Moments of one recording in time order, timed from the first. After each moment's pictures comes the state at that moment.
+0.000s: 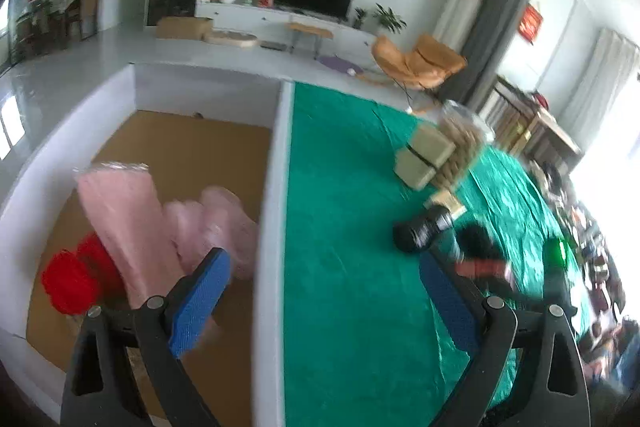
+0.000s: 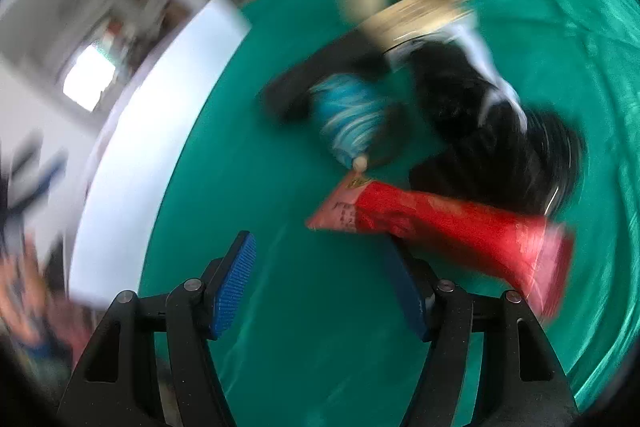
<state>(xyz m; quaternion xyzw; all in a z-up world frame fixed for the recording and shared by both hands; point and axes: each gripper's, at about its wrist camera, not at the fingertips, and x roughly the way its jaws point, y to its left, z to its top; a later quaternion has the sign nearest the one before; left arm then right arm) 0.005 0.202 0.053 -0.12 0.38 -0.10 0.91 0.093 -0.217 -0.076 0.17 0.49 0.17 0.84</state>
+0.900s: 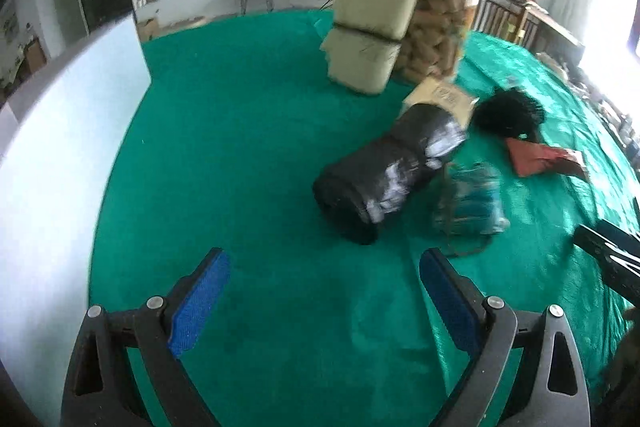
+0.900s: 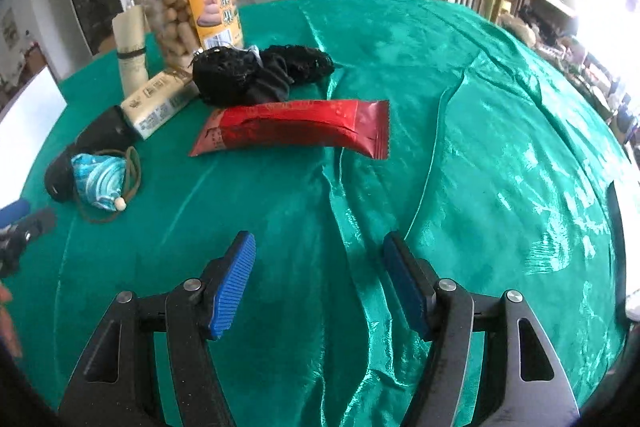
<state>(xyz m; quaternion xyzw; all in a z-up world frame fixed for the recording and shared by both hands) 0.104 0.050 -0.076 0.03 0.45 -0.13 0.88 0.055 -0.258 -0.079 0.06 0.43 -0.10 0.89</state>
